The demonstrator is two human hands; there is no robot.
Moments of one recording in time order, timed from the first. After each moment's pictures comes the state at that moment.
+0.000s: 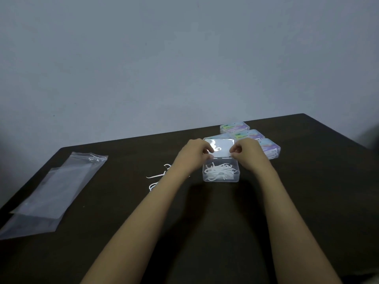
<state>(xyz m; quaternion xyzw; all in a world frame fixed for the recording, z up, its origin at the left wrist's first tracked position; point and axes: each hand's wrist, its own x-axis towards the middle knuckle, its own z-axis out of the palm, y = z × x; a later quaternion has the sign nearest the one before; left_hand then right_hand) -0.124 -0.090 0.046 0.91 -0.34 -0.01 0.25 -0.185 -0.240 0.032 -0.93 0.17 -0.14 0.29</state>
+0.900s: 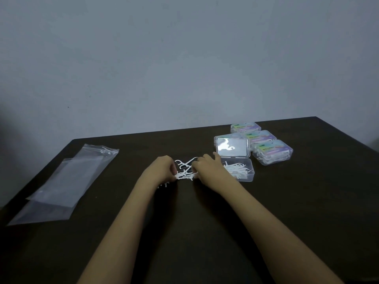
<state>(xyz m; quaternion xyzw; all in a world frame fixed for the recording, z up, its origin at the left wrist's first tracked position) -0.106 0.009 0.023 0.96 -0.20 -0.11 0.16 -0.152 -0.138 -0.002 -1.00 -0.05 -0.03 0.01</state>
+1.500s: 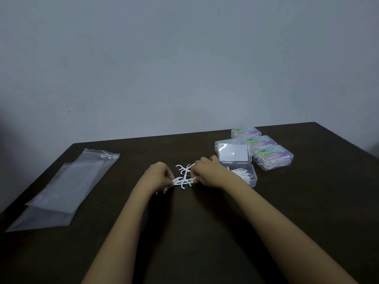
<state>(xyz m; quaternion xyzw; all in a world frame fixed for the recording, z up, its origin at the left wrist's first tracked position) -0.106 0.024 0.021 0.95 -0.18 -0.10 0.22 -0.141 -0.143 0.013 -0.99 -0.13 0.02 0.03</state>
